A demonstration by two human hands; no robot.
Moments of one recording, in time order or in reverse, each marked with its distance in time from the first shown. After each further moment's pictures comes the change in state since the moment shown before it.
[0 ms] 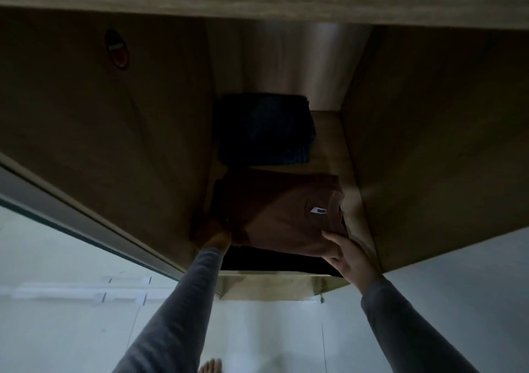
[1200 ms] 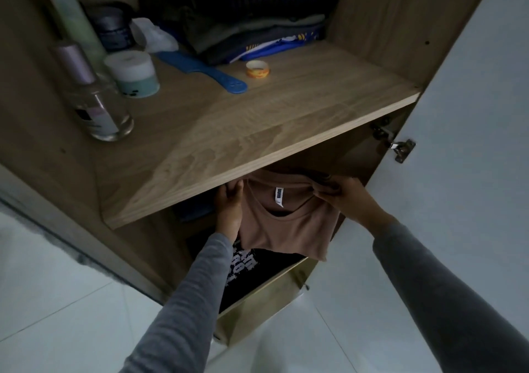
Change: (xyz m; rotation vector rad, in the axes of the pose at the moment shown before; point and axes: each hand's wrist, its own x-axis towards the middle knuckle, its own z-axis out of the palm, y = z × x) left_hand -0.087 0.145 -0.116 -0.810 -0.484 0.611; right_hand -0.229 -0.098 0.042 -1.026 0.418 -0.900
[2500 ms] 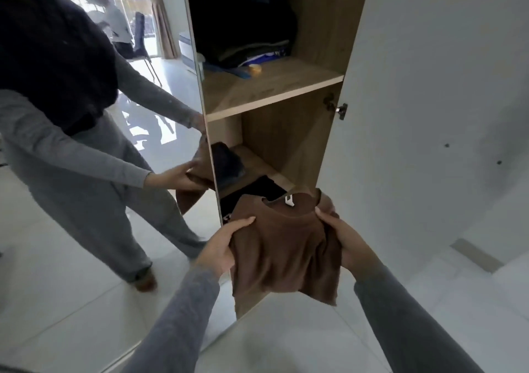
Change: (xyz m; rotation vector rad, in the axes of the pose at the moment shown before) left_hand -0.266 0.035 -0.182 -0.354 -0.459 -0.611; right_hand -0.302 -0.110 0.071 1.398 0.066 0.566
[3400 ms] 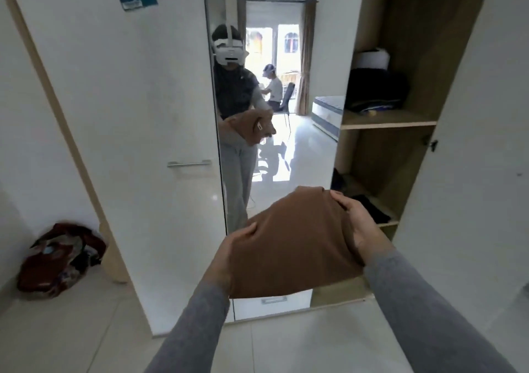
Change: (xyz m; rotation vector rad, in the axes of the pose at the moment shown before) left_hand -0.467 -0.170 -0.076 0.044 0.472 0.656; right_hand -0.357 0.122 0.117 -0.319 -0.459 -0.039
